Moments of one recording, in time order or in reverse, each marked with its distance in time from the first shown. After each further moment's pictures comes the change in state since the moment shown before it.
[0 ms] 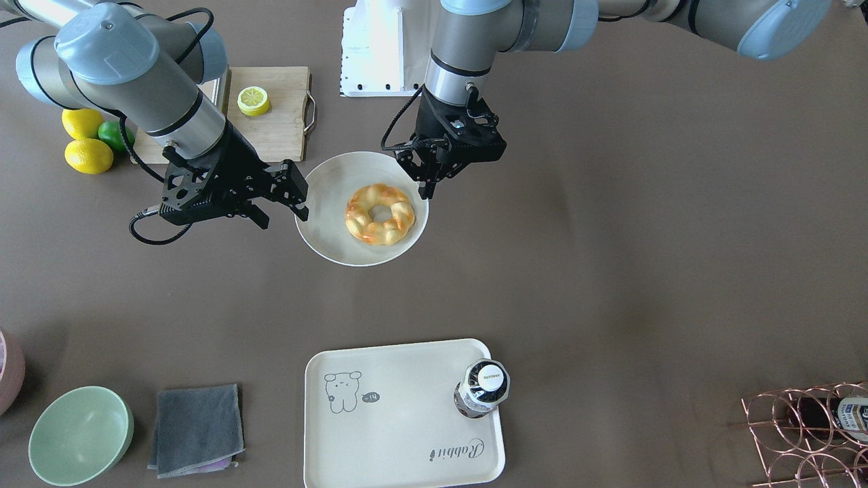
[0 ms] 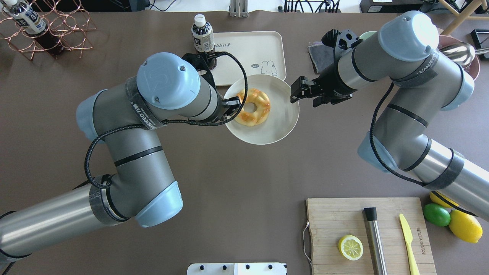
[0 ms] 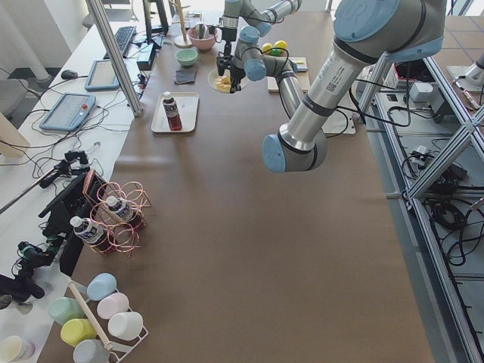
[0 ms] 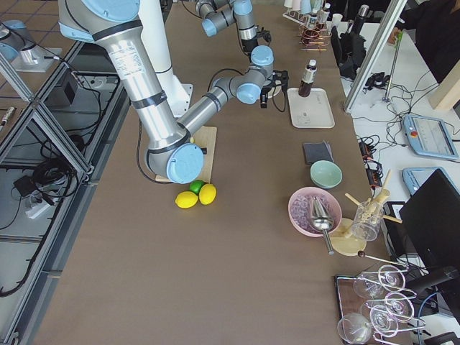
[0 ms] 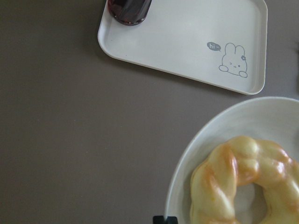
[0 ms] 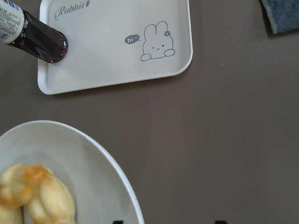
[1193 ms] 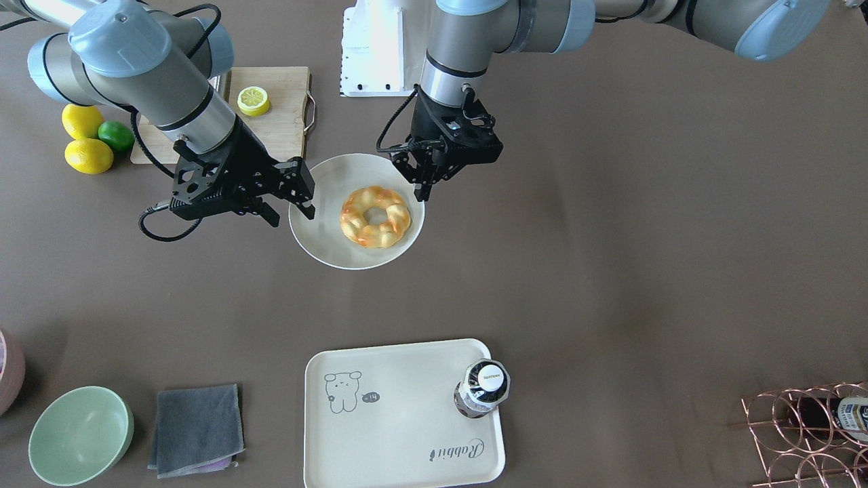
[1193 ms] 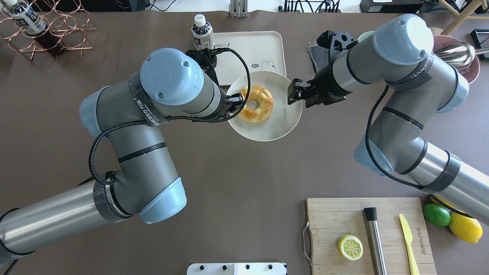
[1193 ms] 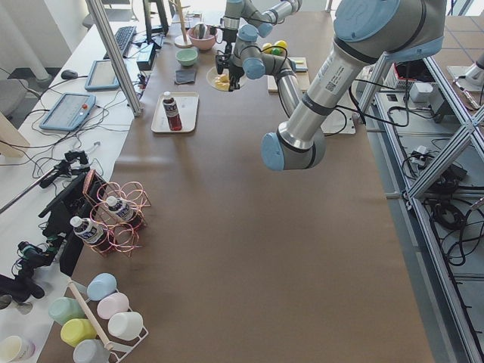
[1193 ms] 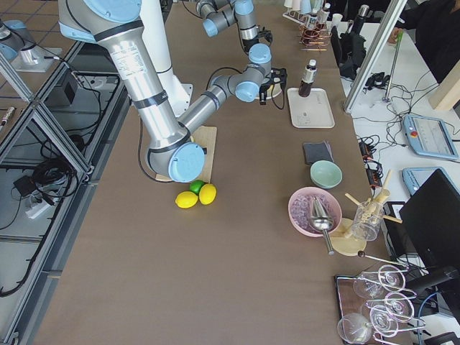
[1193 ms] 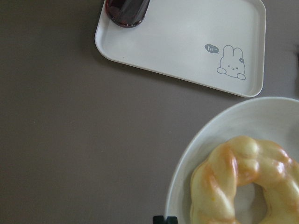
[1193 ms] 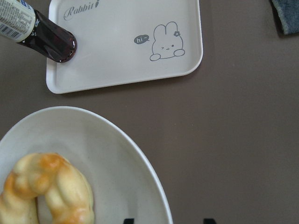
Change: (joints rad) left arm -0.006 -0.018 0.016 -0.003 -0.001 -0.007; right arm -0.018 0.010 0.008 0.000 -0.027 0.007
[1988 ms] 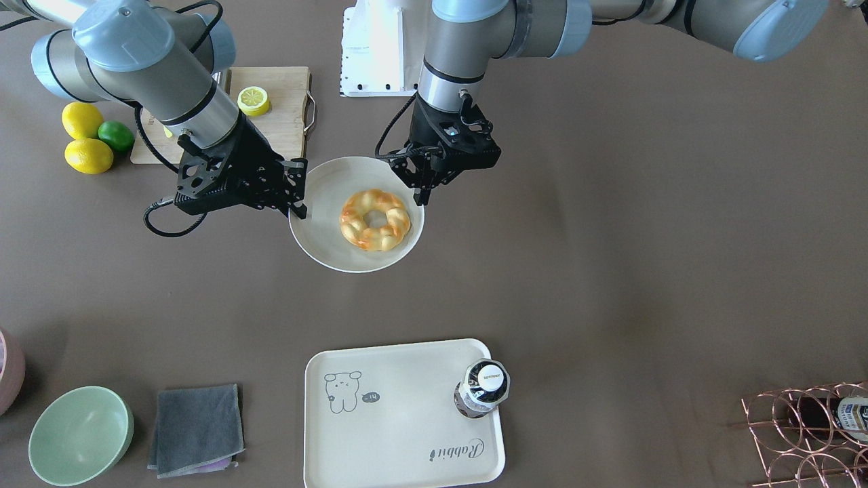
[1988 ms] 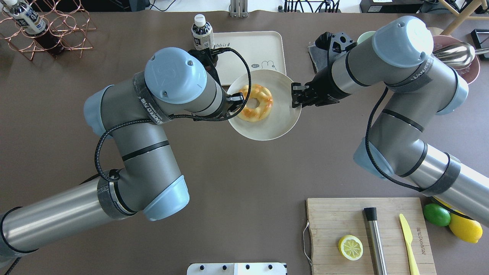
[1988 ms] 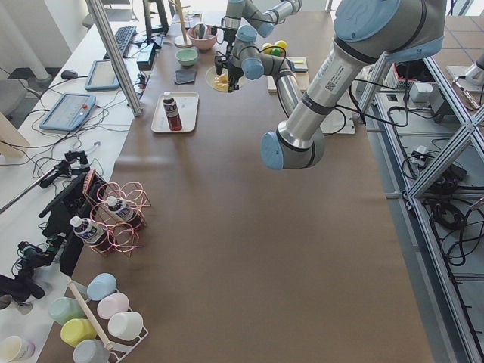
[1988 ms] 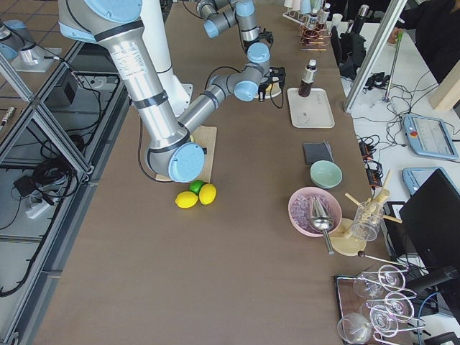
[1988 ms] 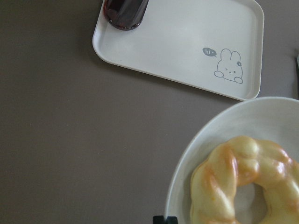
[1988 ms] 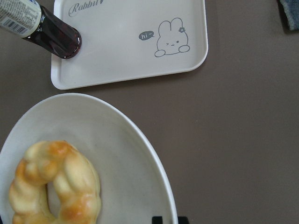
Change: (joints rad) left arm -0.002 -0.009 0.022 -0.003 0.000 -0.002; right arm -0.008 -0.002 0.012 0.000 -0.001 0.002
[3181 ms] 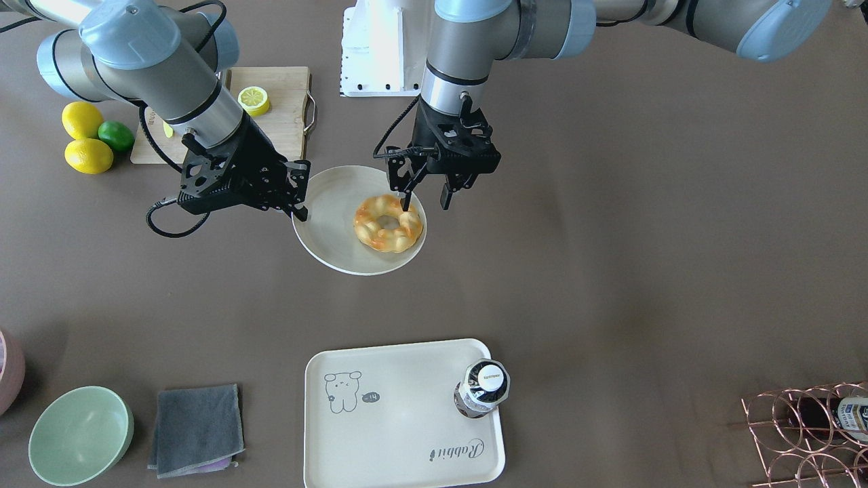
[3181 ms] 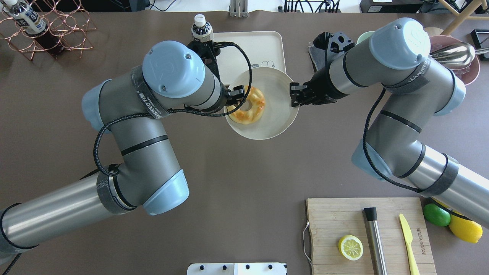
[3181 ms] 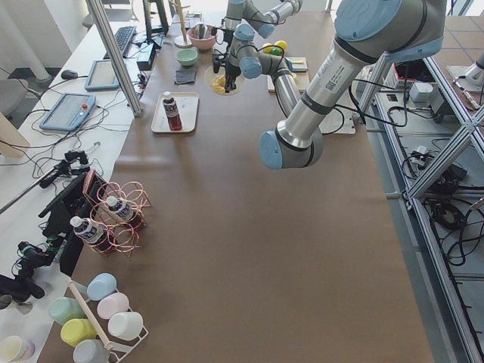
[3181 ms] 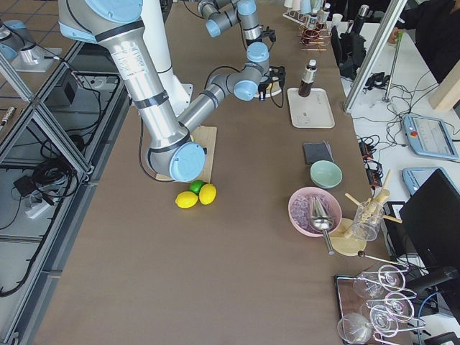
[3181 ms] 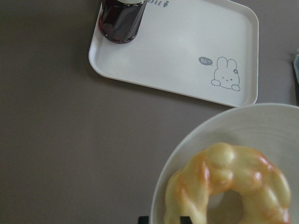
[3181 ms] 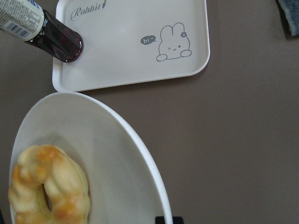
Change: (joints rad) left arm -0.016 -0.006 0.006 -0.002 0.020 0.115; right arm -0.008 0.005 0.000 0.000 -0.027 0.000
